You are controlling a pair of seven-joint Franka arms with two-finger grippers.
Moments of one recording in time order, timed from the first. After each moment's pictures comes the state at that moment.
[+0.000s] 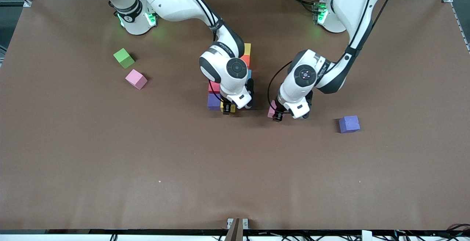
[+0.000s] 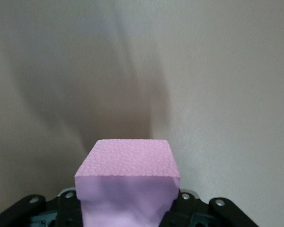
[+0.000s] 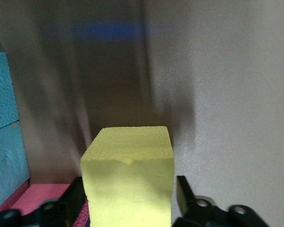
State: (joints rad) left arm -0.37 0.53 -0.24 -1.94 0.02 2.49 -1.90; right arm 0.85 0.77 -0.05 -1.50 -0.06 2.13 -0.65
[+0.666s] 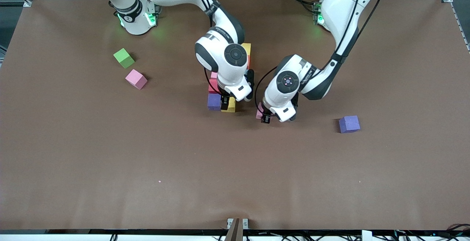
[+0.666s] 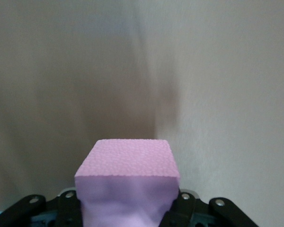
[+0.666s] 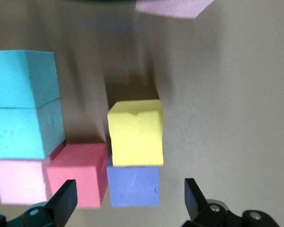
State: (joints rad) left arm -0.44 0.63 -0.24 -1.77 0.02 2.41 -2.04; right arm 0.84 0.62 -0.05 -1.49 -0.06 1.97 -0.65
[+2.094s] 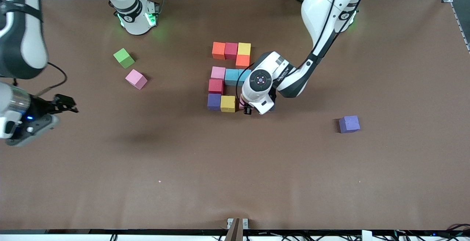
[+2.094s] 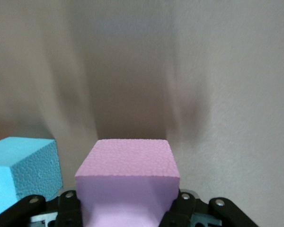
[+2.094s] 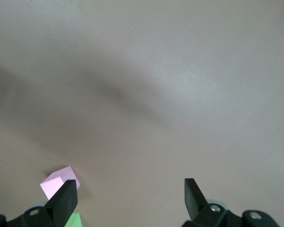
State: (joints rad) left arm -0.56 0.73 -0.24 -1.62 -0.05 2.28 -2.20; right arm -0.04 0.29 -0.06 -1.53 0.02 1.71 -0.66
